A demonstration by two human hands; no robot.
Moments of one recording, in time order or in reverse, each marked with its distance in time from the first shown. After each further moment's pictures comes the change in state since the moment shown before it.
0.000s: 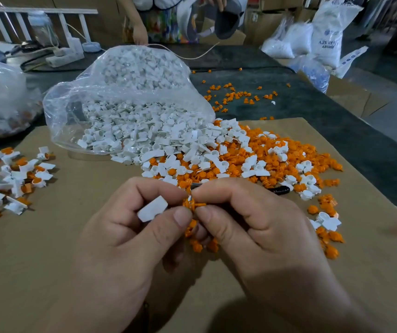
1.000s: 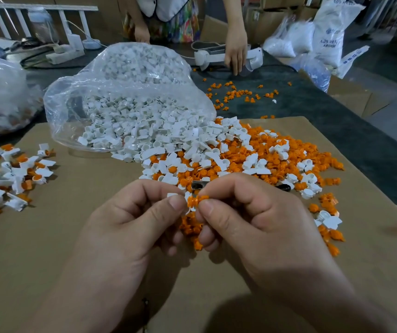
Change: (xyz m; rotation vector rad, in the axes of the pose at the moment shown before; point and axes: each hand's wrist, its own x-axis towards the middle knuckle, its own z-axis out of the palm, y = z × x) left_hand 0.003 -0.021 -0.014 -0.003 0.107 -0.153; right_hand 0.002 -0.001 -0.002 0.289 -0.073 0.307
